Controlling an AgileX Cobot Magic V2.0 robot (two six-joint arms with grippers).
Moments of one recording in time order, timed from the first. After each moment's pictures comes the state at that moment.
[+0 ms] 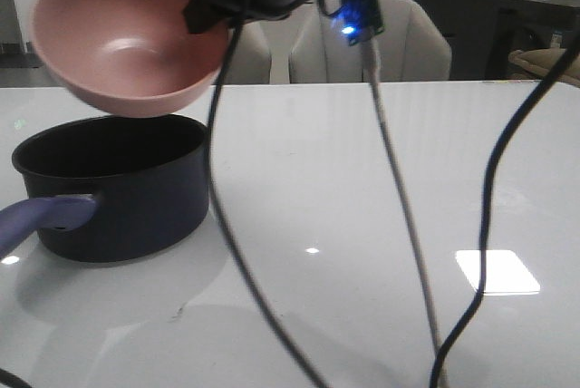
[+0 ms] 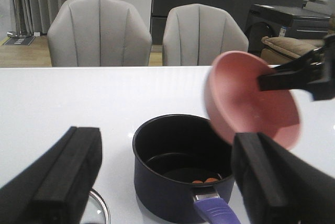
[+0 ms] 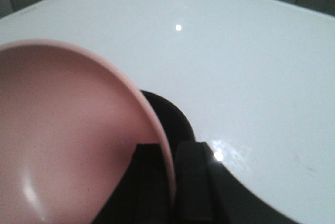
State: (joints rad) left arm -0.24 0.15 -0.29 -0.11 0.27 -0.01; right arm 0.71 1.68 -1.21 0.27 0.01 -0.18
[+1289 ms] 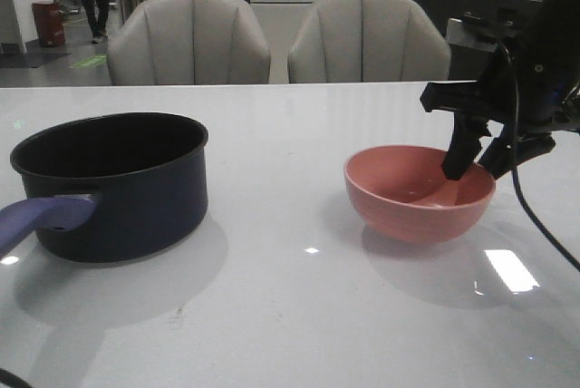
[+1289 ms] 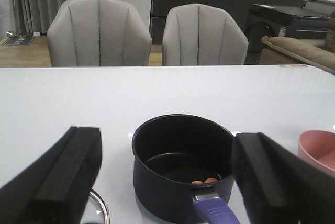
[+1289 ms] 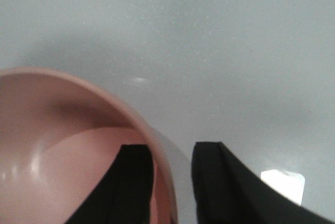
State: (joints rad) left arm -0.24 0.15 -0.29 -0.11 0.27 -0.01; right arm 0.15 1.86 -1.23 0.39 0.60 -0.19
